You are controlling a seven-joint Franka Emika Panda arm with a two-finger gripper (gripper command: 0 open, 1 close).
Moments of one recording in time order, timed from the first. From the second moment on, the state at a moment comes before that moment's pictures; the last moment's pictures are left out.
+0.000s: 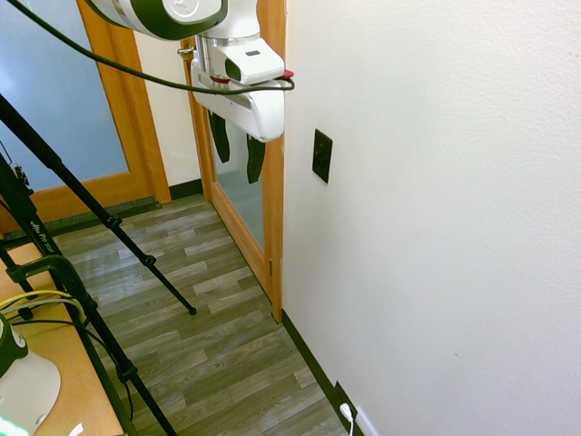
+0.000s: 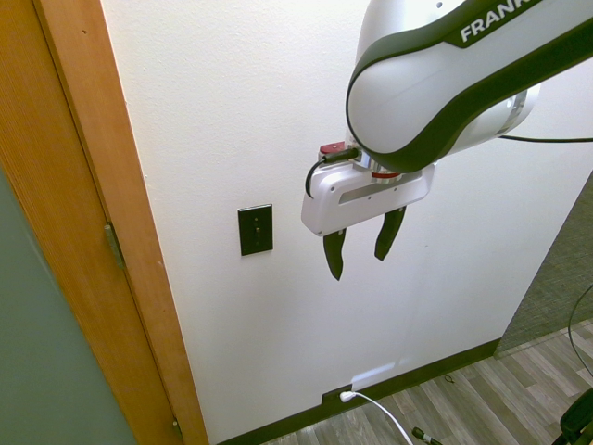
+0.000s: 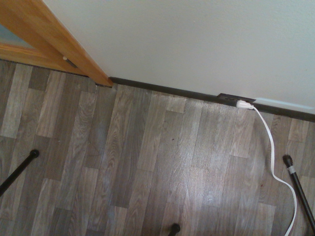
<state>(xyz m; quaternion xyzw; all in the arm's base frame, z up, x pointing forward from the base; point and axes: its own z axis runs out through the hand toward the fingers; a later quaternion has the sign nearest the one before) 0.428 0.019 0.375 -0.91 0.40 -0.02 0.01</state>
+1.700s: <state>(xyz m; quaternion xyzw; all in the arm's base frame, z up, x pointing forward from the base) 0.575 0.085 0.316 -0.84 0.45 -0.29 0.09</state>
